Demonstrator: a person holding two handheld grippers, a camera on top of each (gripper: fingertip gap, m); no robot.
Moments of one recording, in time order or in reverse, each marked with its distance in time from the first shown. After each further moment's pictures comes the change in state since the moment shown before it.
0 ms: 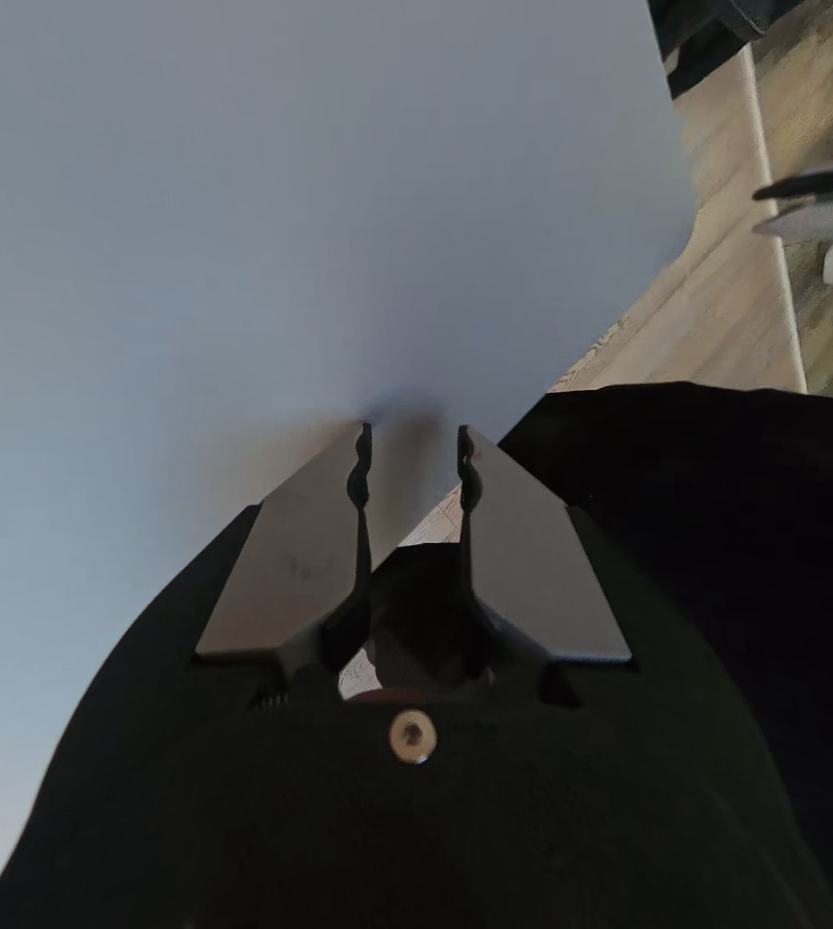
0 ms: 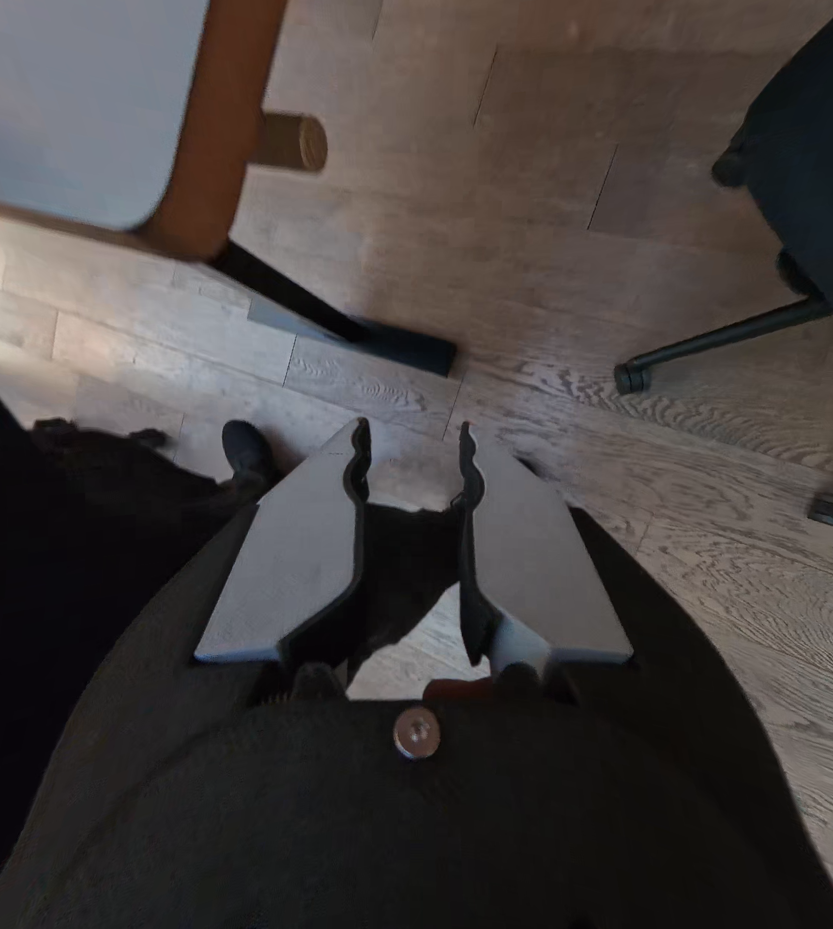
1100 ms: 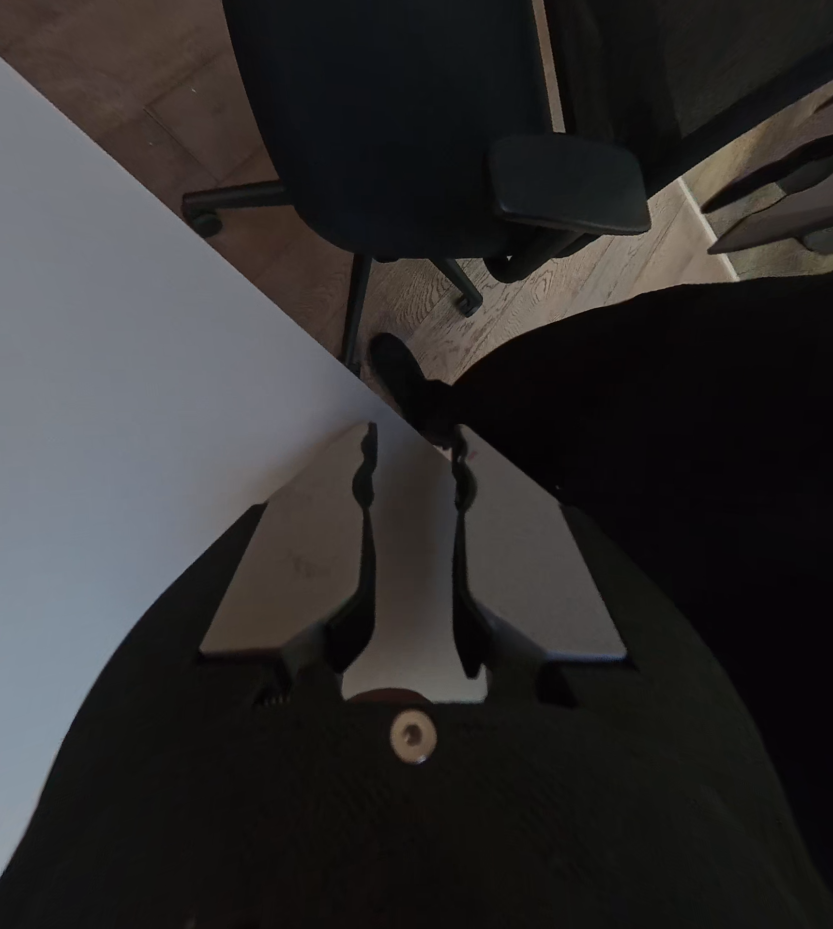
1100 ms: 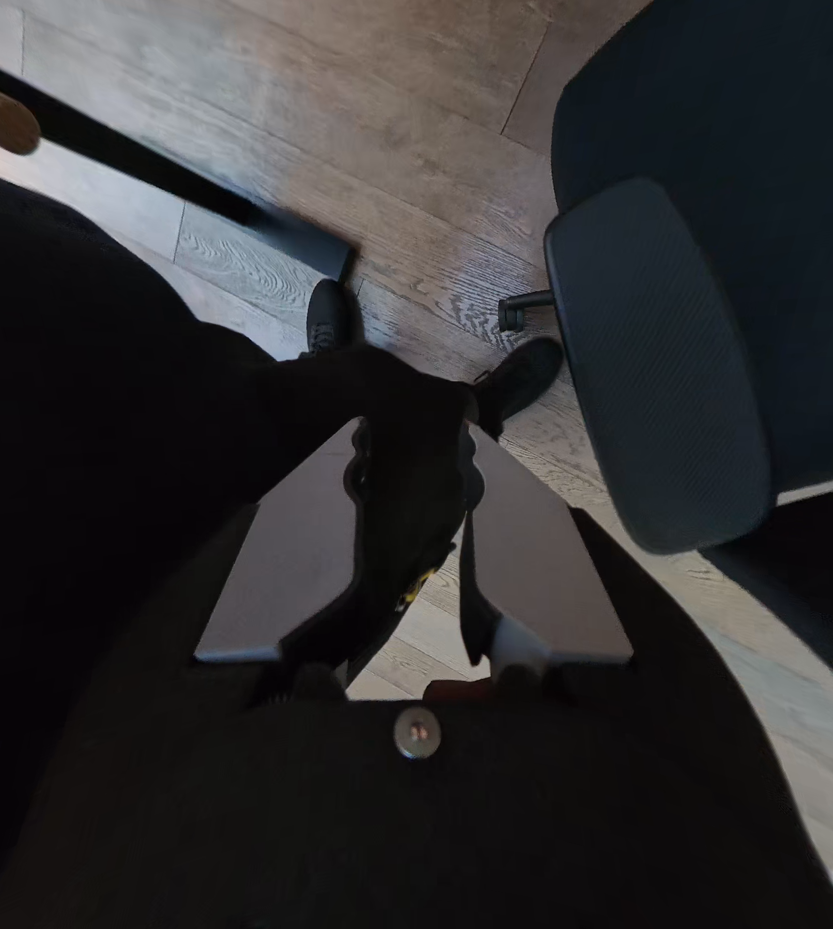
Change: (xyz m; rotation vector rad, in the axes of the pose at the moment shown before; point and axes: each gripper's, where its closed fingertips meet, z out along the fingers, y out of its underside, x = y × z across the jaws) left arm 0.075 -0.195 0.116 0.107 0.079 0.191; right arm 0.166 -0.082 -0.035 -0.303 0.036 -0.159
